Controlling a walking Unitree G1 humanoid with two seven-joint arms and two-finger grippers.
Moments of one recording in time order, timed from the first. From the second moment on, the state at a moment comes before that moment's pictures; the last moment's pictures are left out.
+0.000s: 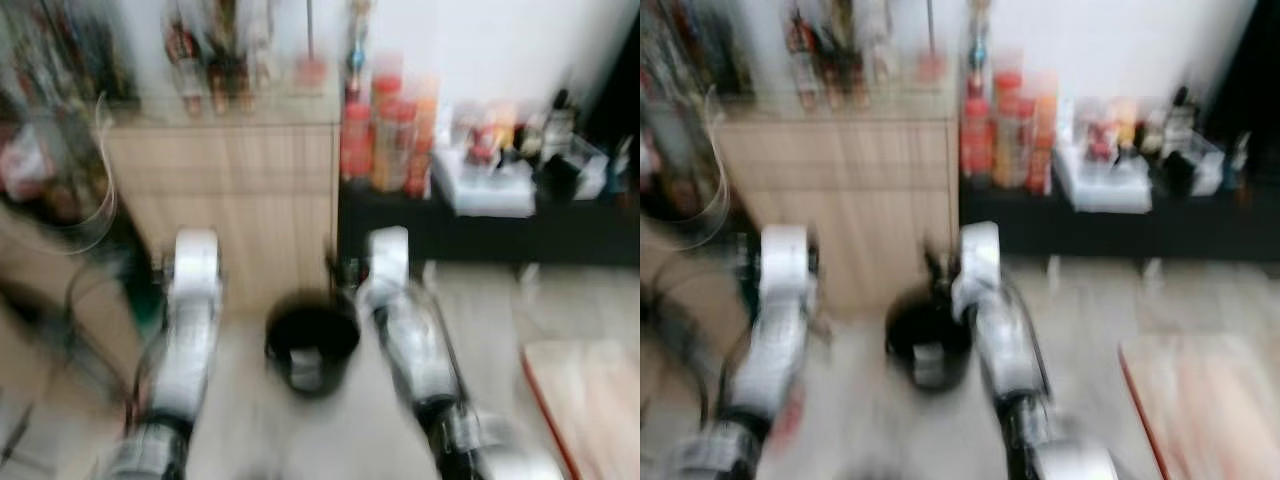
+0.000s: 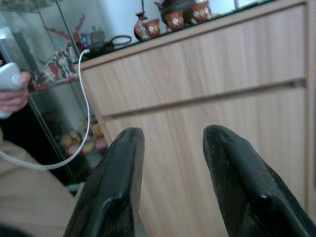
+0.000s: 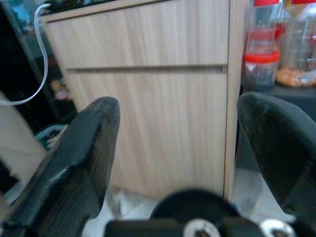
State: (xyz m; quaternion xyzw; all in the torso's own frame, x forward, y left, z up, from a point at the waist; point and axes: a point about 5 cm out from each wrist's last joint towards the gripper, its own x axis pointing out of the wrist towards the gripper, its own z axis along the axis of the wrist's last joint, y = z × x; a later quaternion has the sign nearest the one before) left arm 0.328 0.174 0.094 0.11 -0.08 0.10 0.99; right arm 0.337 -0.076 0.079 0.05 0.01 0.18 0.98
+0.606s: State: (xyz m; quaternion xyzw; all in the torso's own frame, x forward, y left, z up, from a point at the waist) left arm 0.328 0.174 0.094 0.11 -0.08 0.10 0.99; right arm 0.338 -0.077 0.080 0.05 0.01 0.18 0.98
